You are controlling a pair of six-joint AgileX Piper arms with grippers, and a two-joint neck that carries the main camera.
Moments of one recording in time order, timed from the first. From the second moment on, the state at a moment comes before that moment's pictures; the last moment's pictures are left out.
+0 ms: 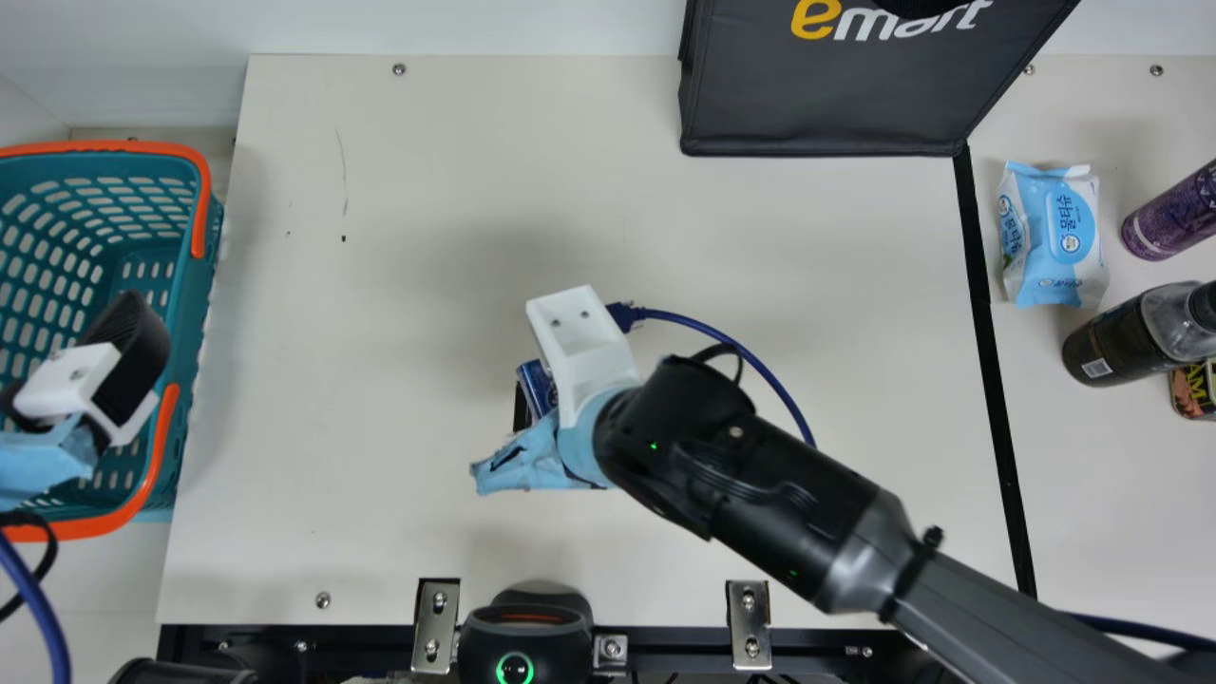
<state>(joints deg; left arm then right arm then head) -7.0 38.3 -57.8 3.7 56.3 -16.6 54.7 90.8 -72.0 0.7 54.7 34.7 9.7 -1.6</state>
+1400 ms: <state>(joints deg) -7.0 38.3 -57.8 3.7 56.3 -16.6 57.2 113.5 -84.0 -6.6 60.4 41.0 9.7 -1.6</state>
